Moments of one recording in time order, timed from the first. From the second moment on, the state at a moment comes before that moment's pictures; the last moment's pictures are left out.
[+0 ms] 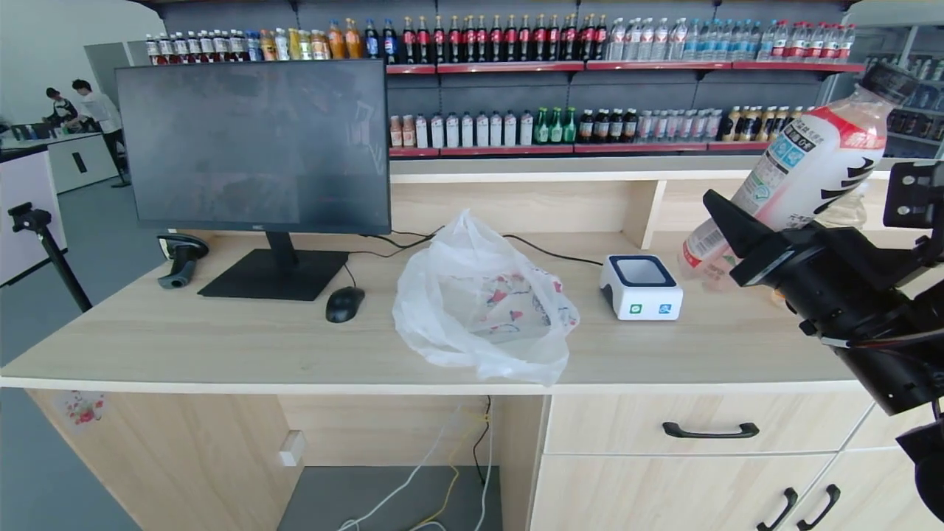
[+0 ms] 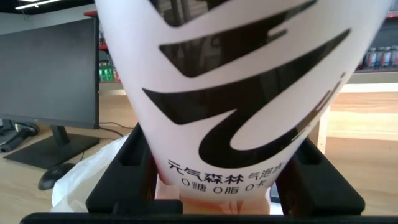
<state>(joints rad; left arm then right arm) 0.00 0.00 0.00 -0.01 0.00 -0.02 0.30 1.65 -0.48 -1.57 -0.02 0.07</state>
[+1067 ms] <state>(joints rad) 0.00 0.00 0.00 -0.01 0.00 -0.02 0.30 1.67 -0.50 -1.57 -0.02 0.07</state>
